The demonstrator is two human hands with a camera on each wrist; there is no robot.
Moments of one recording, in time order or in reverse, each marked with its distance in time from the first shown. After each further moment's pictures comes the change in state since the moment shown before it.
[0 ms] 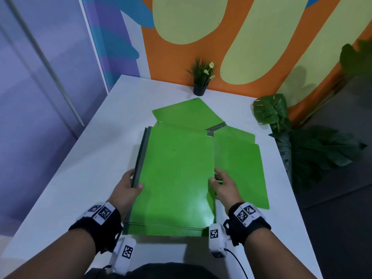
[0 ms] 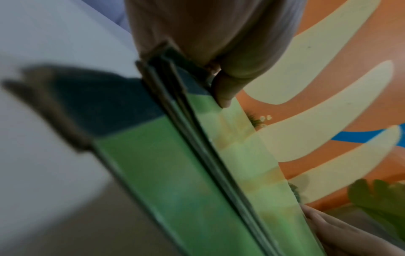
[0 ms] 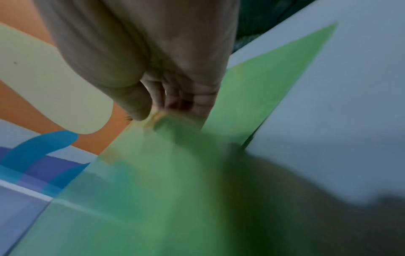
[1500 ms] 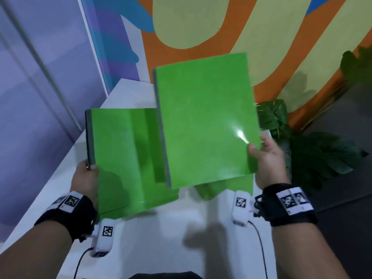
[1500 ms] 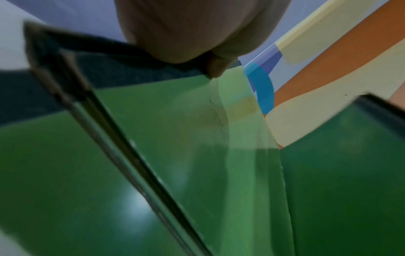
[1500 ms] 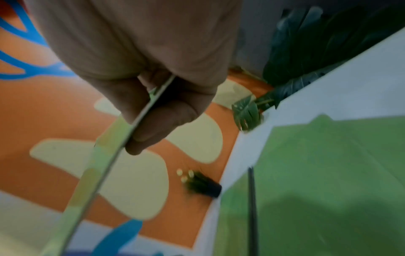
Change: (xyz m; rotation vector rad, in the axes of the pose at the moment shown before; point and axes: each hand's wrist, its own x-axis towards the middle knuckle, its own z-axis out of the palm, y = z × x) left_hand 0.051 0.000 -0.067 -0.208 0.516 -0.061; right_hand -0.003 -0.103 -0.097 0.372 0.183 -0.241
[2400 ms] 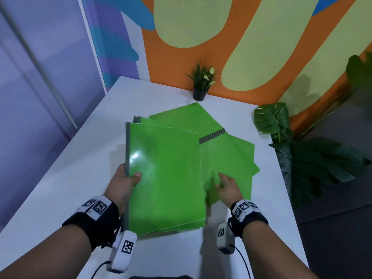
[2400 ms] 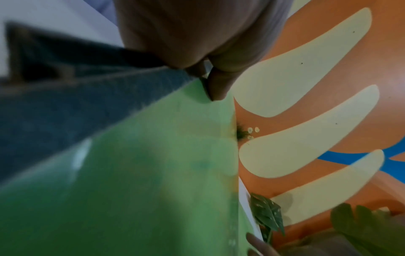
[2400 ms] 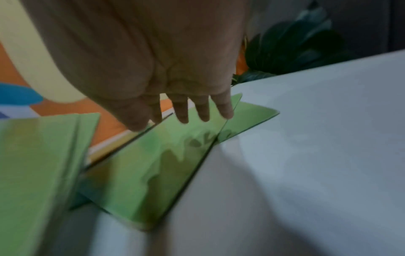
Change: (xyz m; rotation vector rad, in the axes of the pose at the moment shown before) left_hand -0.065 0.028 0.070 -0.070 -0.428 -0.020; right_hand 0.036 0.148 0.022 -0.937 -0.329 0.213
